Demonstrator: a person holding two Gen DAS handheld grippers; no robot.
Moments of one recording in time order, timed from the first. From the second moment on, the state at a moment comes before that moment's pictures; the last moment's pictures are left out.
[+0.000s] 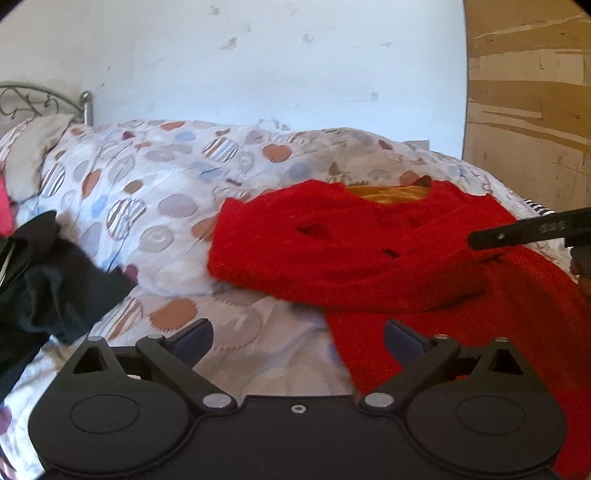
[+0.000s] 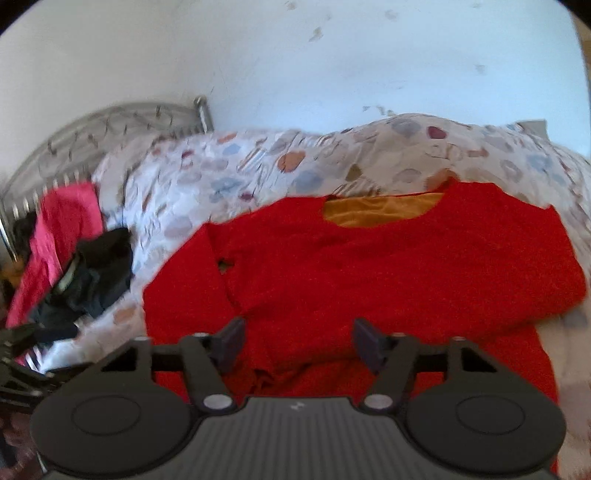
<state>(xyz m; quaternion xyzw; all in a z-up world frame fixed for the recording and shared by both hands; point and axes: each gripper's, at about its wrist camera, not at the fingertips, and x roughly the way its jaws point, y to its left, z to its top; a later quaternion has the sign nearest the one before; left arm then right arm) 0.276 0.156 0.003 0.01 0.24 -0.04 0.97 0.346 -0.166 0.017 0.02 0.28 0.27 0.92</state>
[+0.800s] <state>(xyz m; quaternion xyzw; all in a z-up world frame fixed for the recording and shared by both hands) 0.282 0.158 0.005 0.01 0.24 -0.03 0.97 0.305 -0.170 0.078 -0.09 0.13 0.29 0.94</state>
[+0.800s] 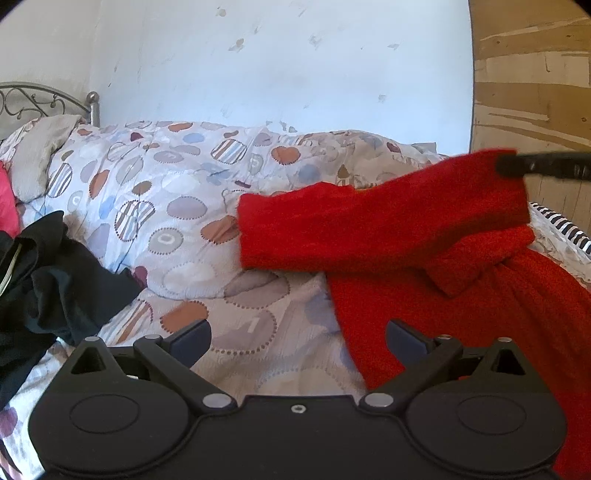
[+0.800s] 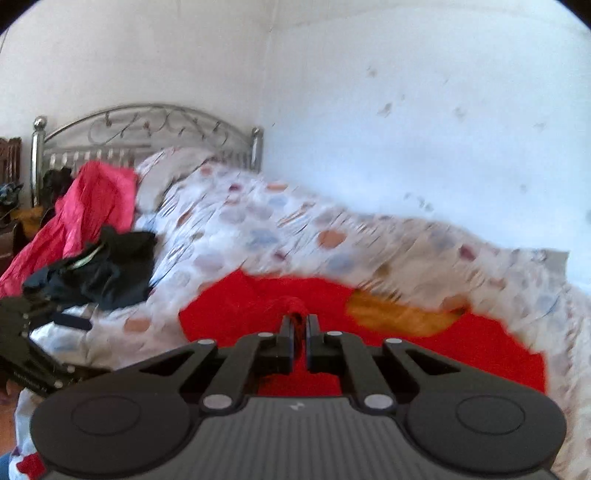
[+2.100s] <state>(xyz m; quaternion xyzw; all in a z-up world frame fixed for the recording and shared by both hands) 0.453 0.179 -0.007 -0.08 0.23 0.13 0.96 0.368 -0.220 -0.021 -0.02 0.29 0.16 0.94</state>
